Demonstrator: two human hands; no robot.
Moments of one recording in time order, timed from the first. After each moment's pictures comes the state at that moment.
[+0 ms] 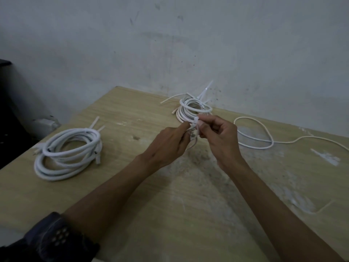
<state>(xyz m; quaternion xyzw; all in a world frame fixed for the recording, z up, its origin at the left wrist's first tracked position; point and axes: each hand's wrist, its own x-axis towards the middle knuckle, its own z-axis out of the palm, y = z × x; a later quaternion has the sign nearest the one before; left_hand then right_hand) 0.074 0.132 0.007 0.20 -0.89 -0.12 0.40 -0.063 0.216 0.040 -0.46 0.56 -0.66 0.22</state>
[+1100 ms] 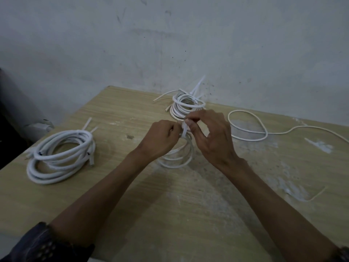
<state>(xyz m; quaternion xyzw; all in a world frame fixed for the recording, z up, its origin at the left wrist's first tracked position) 0.078 0.137 0.024 0.30 -0.85 -0.27 0.33 -0.063 0.229 0.046 -0.69 0.53 -0.46 -0.20</state>
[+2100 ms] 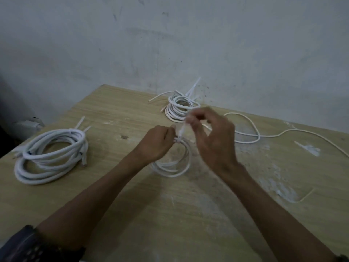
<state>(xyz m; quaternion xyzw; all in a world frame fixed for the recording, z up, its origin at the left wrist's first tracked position) 0.082 0.151 0.032 0.32 -0.84 -0.33 0.28 -0.048 0.249 0.062 -0.62 0.58 -0.52 -0.12</state>
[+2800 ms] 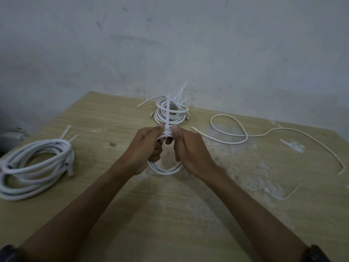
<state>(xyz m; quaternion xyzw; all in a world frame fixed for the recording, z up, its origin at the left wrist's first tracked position) 0.073 0.160 0.034 0.26 -0.60 -0.67 0.35 -0.049 0.239 0.035 -0.62 0.66 -0.42 0.05</state>
